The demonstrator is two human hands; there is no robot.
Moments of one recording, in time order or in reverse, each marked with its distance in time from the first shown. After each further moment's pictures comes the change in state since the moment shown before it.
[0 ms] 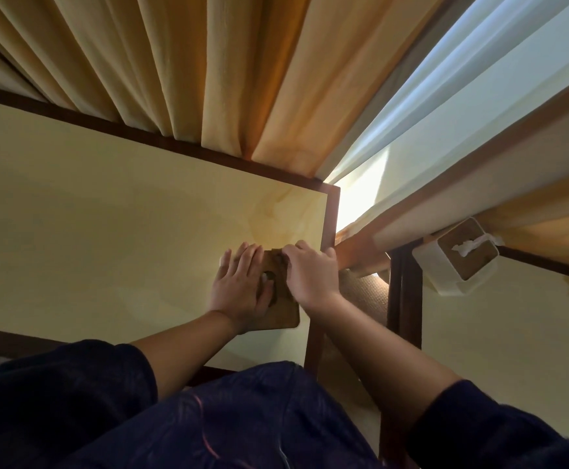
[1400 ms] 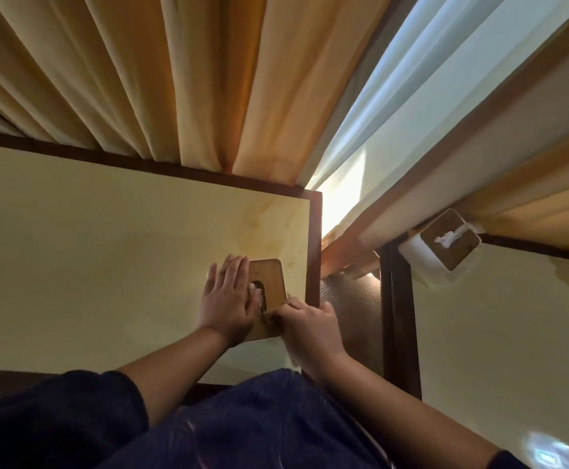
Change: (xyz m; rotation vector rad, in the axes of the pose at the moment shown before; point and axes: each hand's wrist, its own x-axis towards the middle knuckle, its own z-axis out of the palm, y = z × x) left_hand -0.002 0.002 0.002 0.029 0.012 -0.004; right_hand -0.091 0.010 0.012 0.048 -0.122 -0.042
